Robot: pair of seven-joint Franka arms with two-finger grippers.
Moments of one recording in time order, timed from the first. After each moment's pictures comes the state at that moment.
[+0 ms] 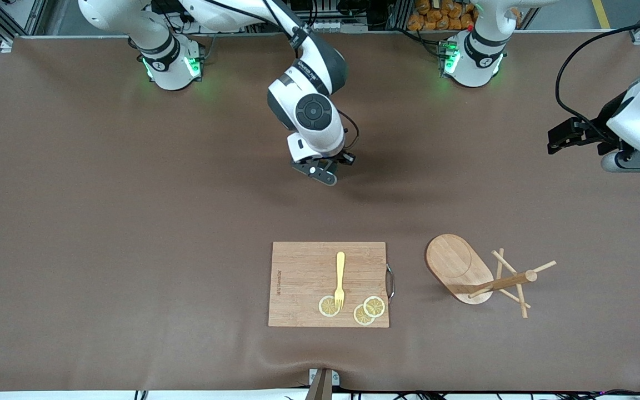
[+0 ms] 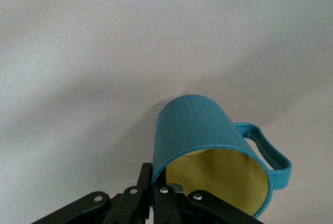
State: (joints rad) left arm 0.00 0.06 -0.10 -1.52 0.01 1.49 -0.08; right arm 0.97 0.62 -0.12 -1.53 0.39 2.10 1.19
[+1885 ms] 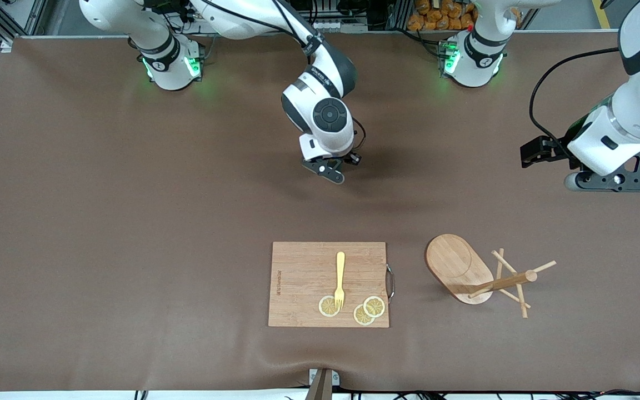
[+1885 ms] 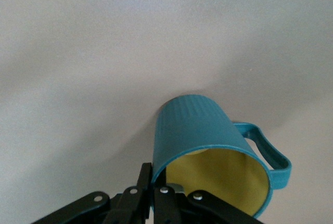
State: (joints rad) left arm -0.06 0.12 -0.10 -1.52 0.00 1.53 -0.12; right arm 1.01 0.70 -0.12 -1.50 0.36 2.11 1.23
